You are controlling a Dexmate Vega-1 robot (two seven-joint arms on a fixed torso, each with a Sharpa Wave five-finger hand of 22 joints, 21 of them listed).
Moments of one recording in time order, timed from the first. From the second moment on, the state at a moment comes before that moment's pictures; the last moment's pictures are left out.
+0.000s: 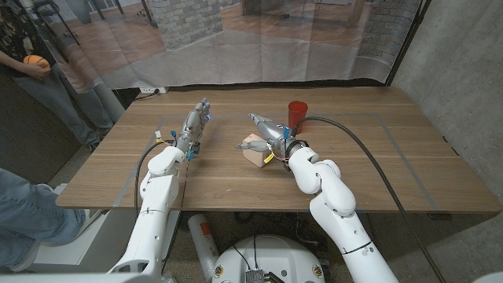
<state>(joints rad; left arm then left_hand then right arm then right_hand) 0.97 0.04 -0.19 -1.46 -0.06 -0.05 -0.37 0.19 -0.05 0.37 0.06 0.27 -0.05 0.05 0.20 0.18 -0.09 0.05 0.20 0.18 -0.15 0.05 0.19 0.18 -0.17 -0.01 0.20 0.18 -1.21 -0.07 -0.39 -2.05 -1.26 -0.02 0.37 0.43 -0.16 0.20 -0.13 0.35 -0.07 0.03 0.19 0.19 0.05 0.13 0.19 0.19 0.11 0.19 0.19 0.18 0.22 0.21 0.19 0.18</state>
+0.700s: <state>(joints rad) 0.98 0.05 -0.19 -1.47 -0.07 -0.05 -0.36 0.19 -0.05 0.37 0.06 0.27 -0.05 0.05 0.20 0.18 -0.09 0.05 0.20 0.18 -0.15 0.05 0.19 0.18 -0.17 -0.01 0.20 0.18 -1.19 -0.06 -0.41 -1.99 -1.28 -0.06 0.37 0.43 -0.16 0.19 -0.13 0.36 -0.07 0.03 0.19 0.19 0.06 0.13 0.20 0.19 0.12 0.19 0.19 0.18 0.23 0.22 0.19 0.18</state>
